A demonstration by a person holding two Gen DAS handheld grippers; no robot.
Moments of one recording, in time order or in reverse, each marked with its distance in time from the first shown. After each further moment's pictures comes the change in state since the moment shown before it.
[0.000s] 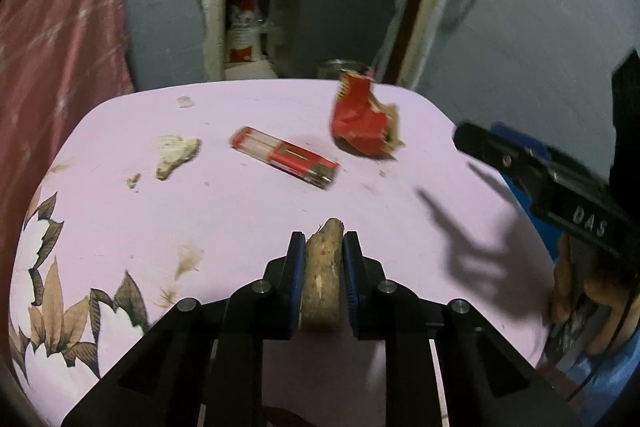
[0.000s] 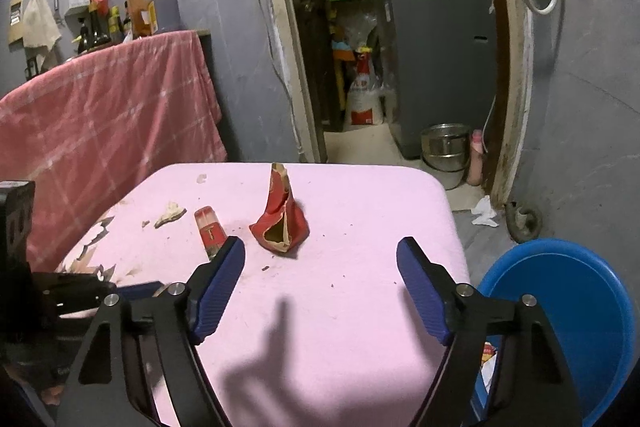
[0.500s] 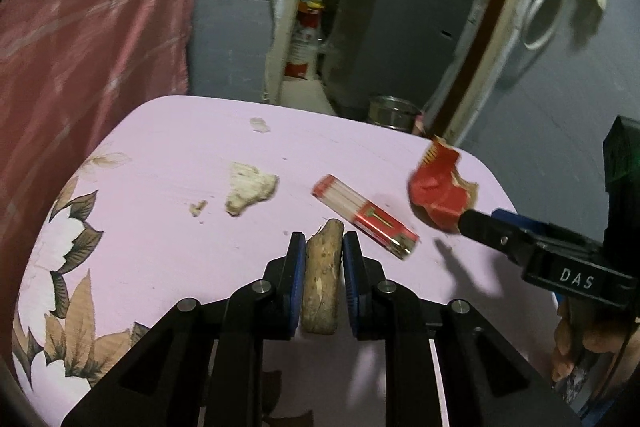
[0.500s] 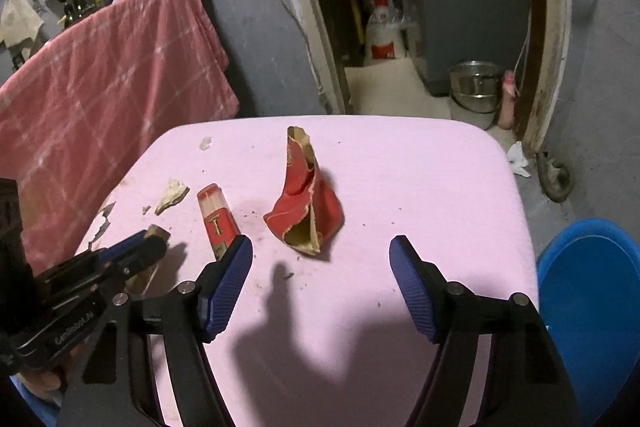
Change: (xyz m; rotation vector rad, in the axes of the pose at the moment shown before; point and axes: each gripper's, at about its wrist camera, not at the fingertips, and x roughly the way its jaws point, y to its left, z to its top) left arm -0.003 0.050 0.030 -0.211 -0.095 0.099; right arm 0.063 0.007 0.022 0.045 0.268 0.087
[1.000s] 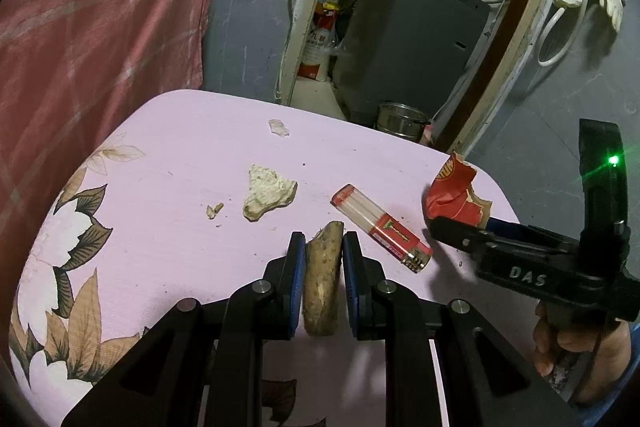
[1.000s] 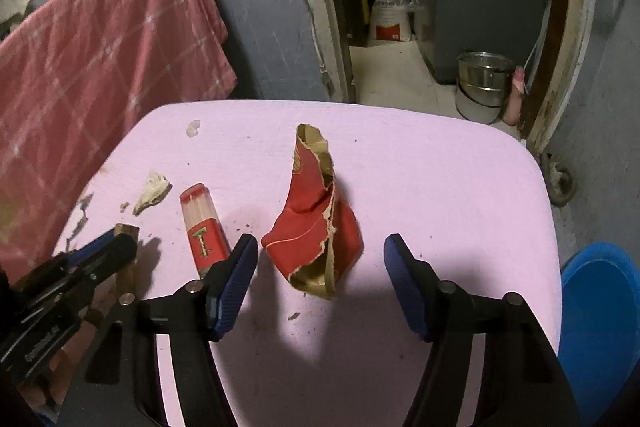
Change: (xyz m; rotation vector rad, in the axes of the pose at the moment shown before) left arm -0.008 0.006 0.000 -0.054 -0.005 0.006; right arm 0.036 0.014 0.016 -0.063 0.089 -0.041
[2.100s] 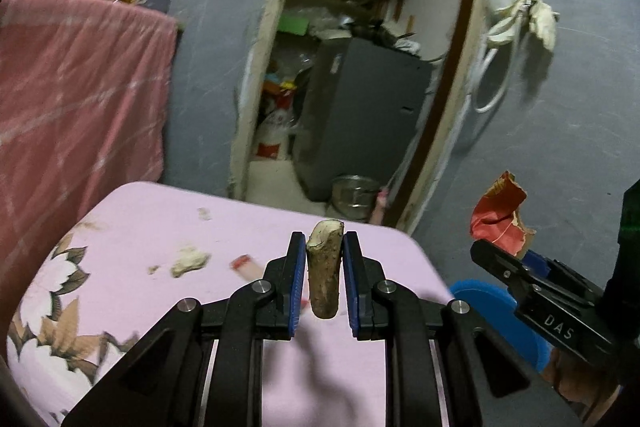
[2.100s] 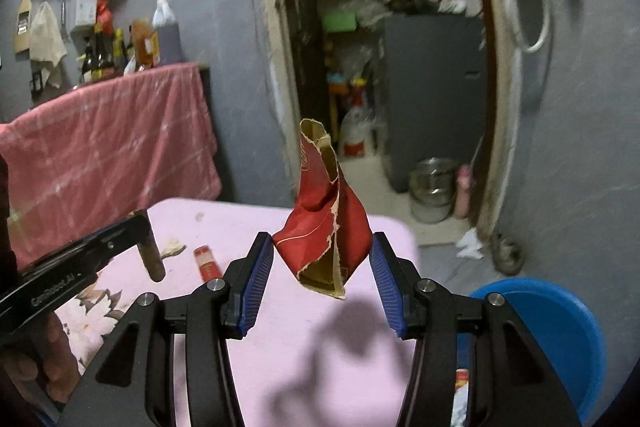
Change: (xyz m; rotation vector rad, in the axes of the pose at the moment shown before) left arm -0.061 -0.087 -0.007 0.101 -0.309 -0.109; right arm -0.138 -0.027 -0.053 0.003 -0.482 -0.107
